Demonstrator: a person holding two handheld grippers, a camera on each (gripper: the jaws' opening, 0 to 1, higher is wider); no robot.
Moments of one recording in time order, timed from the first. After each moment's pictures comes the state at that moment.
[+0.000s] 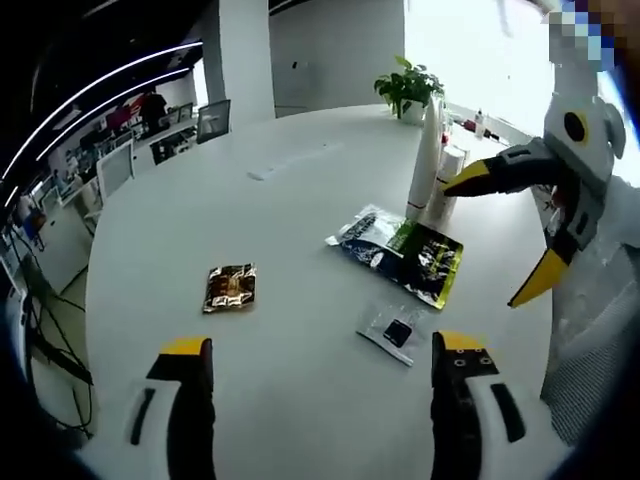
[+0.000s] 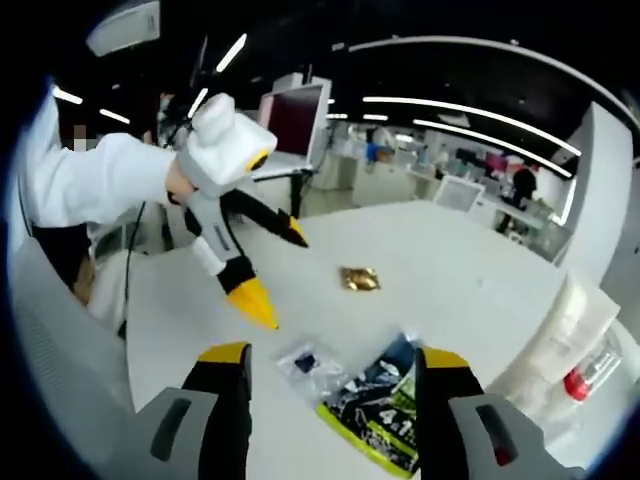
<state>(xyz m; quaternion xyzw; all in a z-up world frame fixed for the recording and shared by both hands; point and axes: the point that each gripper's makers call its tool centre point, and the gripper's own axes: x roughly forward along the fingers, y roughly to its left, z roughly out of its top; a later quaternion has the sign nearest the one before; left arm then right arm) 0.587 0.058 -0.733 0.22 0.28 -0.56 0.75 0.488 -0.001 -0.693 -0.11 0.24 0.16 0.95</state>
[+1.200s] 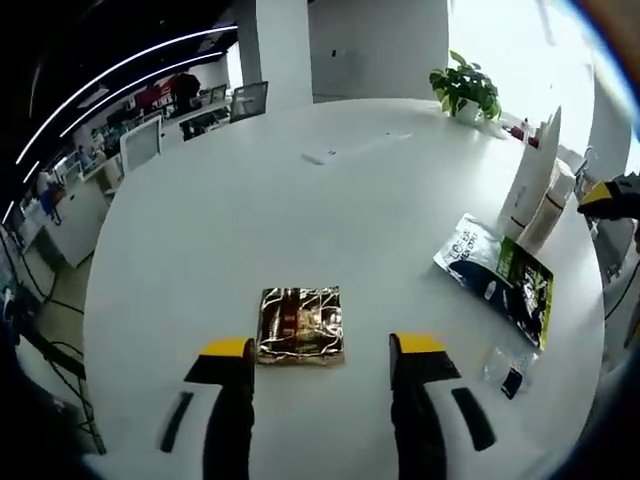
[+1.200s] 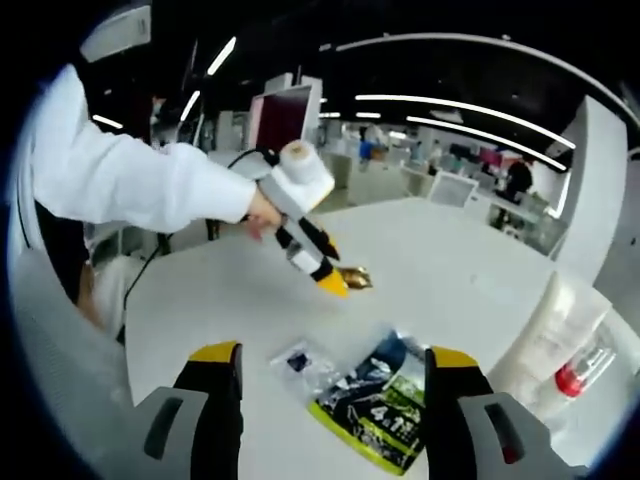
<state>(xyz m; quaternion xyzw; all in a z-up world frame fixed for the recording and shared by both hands) 0.684 0.023 -0.775 0.21 0.31 -0.49 0.78 0.487 -0.012 -0.691 -0.09 0.25 0.15 0.95</state>
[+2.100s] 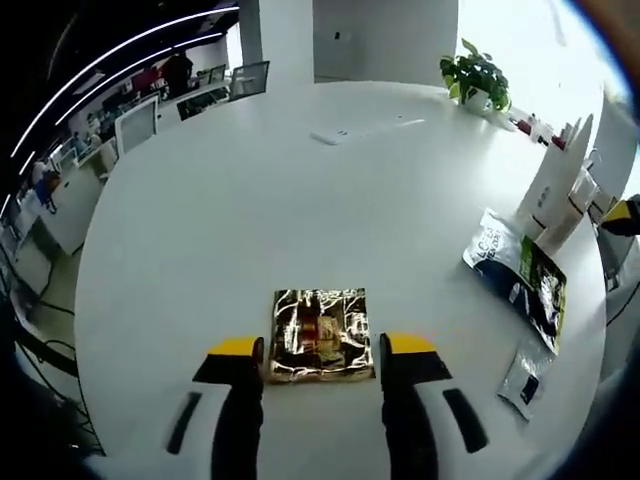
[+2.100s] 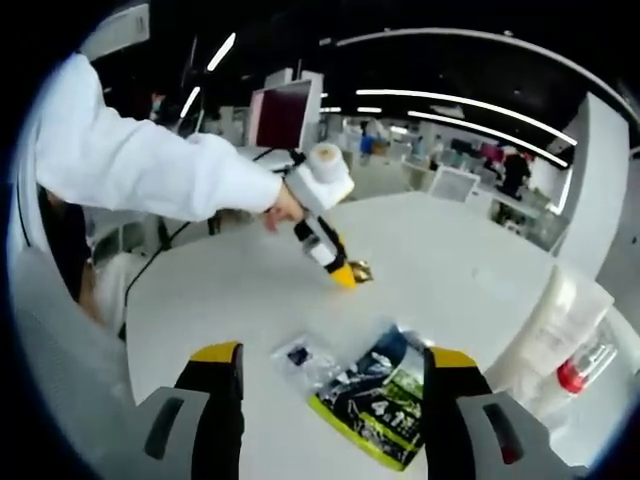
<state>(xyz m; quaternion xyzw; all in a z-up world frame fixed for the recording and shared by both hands) 0.702 0.022 -0.790 0.22 0.35 -0.49 0.77 0.486 -0.013 -0.695 -0.09 0.26 0.15 0.95</state>
